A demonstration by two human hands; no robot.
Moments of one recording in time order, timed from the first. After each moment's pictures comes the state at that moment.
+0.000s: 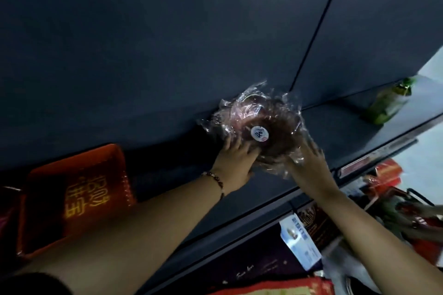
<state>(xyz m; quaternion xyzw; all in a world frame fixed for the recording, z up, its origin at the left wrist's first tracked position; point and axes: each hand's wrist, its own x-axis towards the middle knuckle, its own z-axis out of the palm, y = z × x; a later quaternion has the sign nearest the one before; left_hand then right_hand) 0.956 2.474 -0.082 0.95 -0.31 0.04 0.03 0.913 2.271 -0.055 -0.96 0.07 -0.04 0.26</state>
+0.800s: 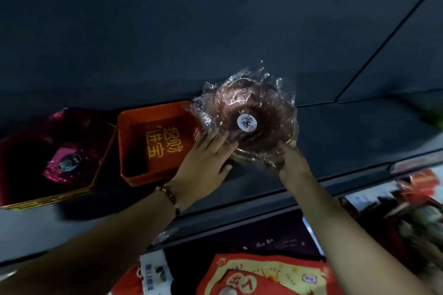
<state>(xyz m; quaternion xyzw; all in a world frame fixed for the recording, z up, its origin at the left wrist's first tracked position) 0.835 2.688 -0.109 0.97 -0.20 0.09 0.11 0.879 2.475 -0.090 -0.61 0.27 0.06 0.74</state>
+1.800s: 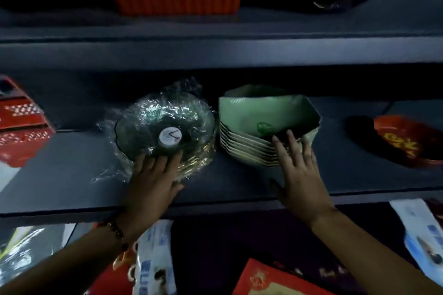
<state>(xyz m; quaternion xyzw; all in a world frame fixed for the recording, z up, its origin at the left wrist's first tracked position) 0.706 2.768 -0.524 0.98 0.01 0.20 -0.06 0.807 2.468 -0.507 -0.94 -0.28 -0.13 0.12</state>
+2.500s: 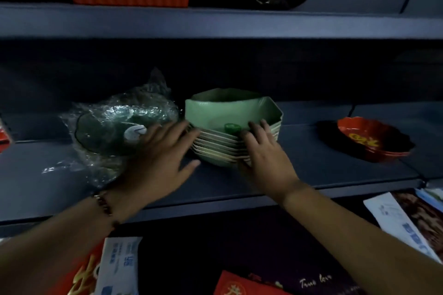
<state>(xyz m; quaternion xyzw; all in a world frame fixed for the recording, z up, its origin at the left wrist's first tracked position) 0.747 2.686 -0.488 0.96 -0.09 0.28 -0.03 0.833 2.454 -0.506 -0.91 -0.33 -0.21 0.12</state>
